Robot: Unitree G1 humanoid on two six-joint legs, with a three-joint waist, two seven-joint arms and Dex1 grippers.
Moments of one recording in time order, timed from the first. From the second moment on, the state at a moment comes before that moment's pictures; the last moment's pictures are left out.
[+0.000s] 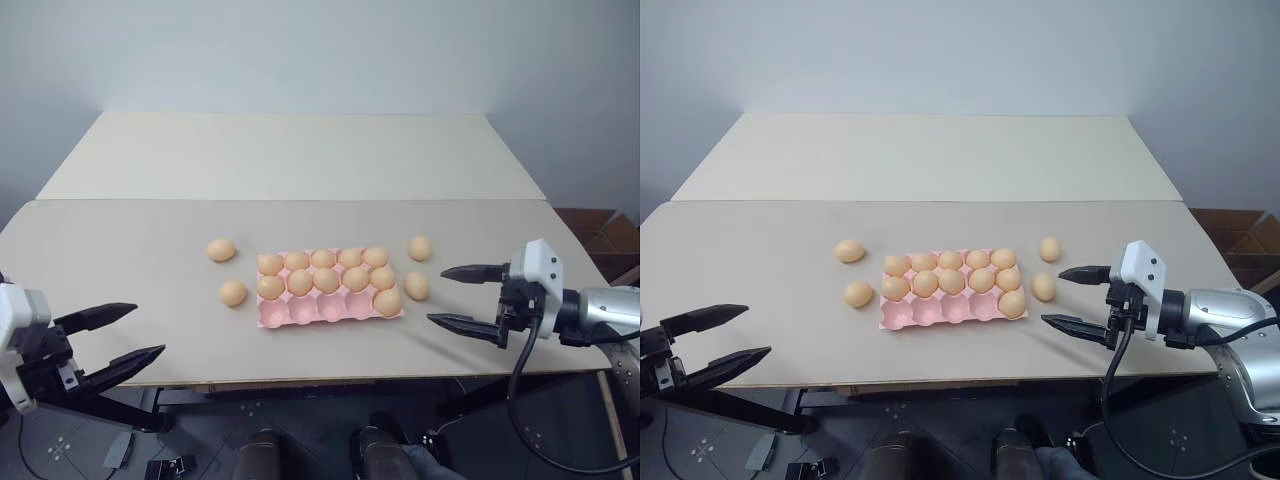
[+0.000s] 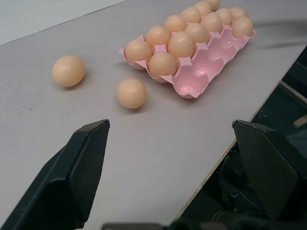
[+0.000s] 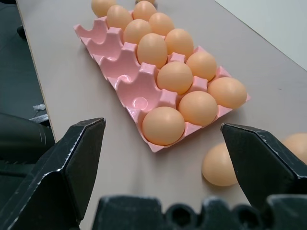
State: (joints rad) left arm 0.46 0.88 0.83 -0.49 -0.78 0.57 -1.11; right arm -0.10 -0.92 -0.22 -0.32 0.57 0.43 1.11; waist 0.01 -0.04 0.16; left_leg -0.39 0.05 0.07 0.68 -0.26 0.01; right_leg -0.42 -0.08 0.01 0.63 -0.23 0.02
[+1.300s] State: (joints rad) left arm 0.19 0.96 0.62 -0.48 -0.84 0.61 -1.17; right arm -0.48 -0.69 0.08 -0.01 0.30 0.82 0.71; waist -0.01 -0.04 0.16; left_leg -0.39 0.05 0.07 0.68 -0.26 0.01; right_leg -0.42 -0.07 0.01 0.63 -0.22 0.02
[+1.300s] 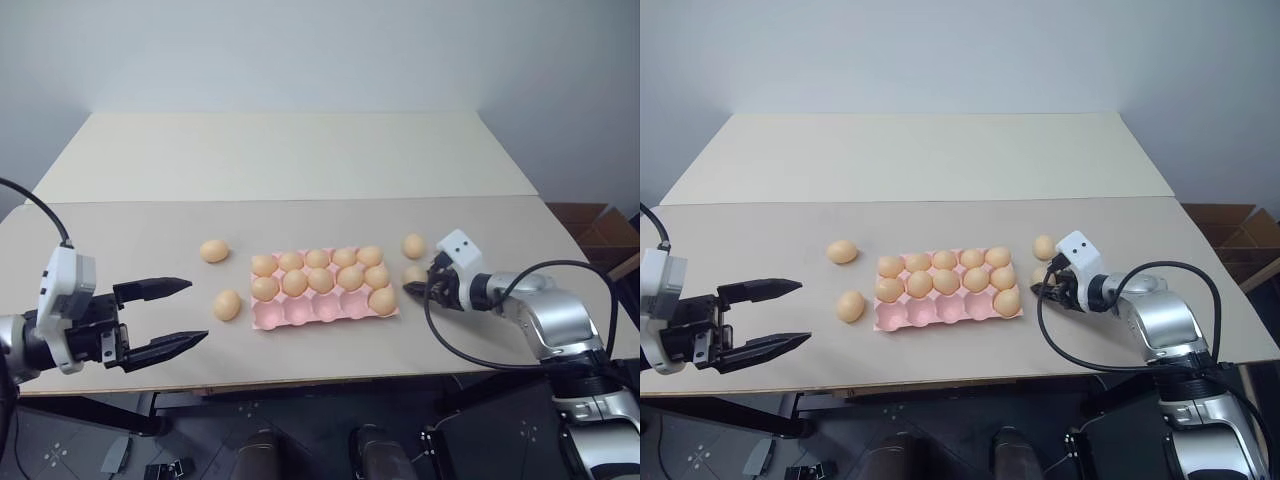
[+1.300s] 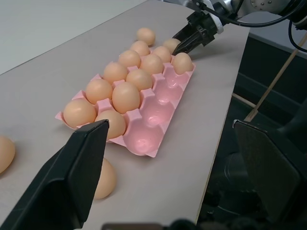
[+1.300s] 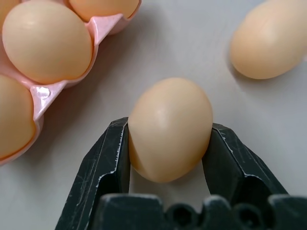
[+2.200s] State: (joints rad) left arm 0.15 0.96 0.58 -0.46 -0.82 0.58 -1.17; right arm -0.49 -0.58 0.25 -0.48 0.36 0.96 0.63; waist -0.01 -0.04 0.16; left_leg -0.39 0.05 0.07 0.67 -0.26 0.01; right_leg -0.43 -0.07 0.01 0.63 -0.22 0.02
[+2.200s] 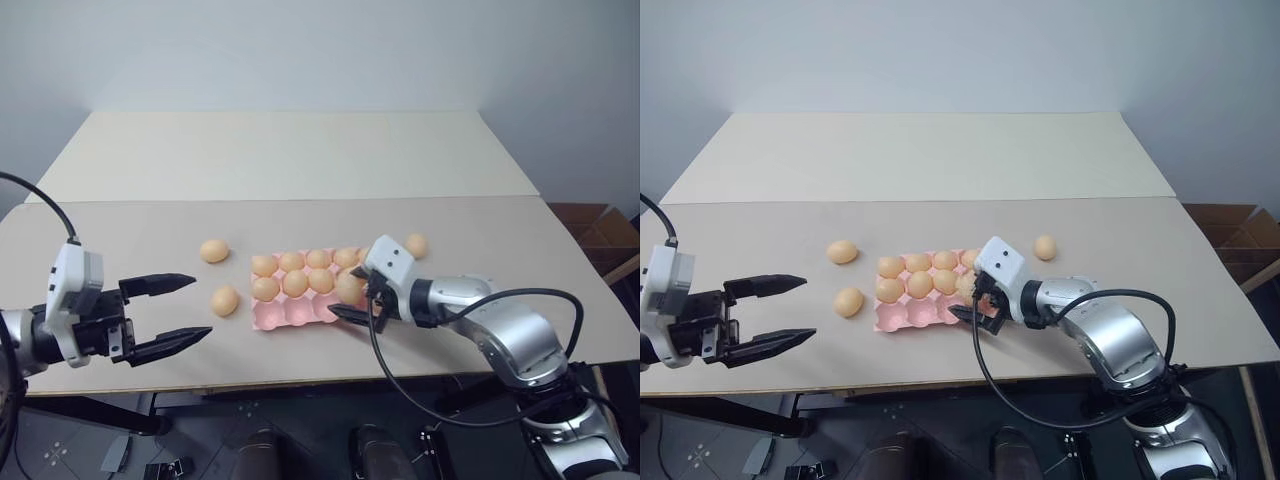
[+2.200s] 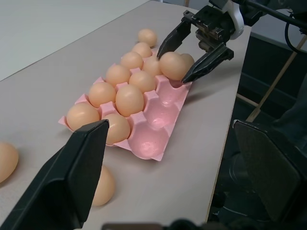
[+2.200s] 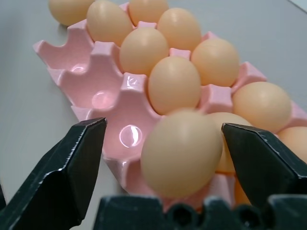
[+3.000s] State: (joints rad) left arm 0.29 0.93 0.69 -0.36 -0.77 0.54 -1.23; right arm -0.07 -0.93 -0.26 -0.25 0.45 0.40 1.15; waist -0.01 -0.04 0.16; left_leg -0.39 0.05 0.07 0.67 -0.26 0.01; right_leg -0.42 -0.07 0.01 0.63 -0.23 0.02
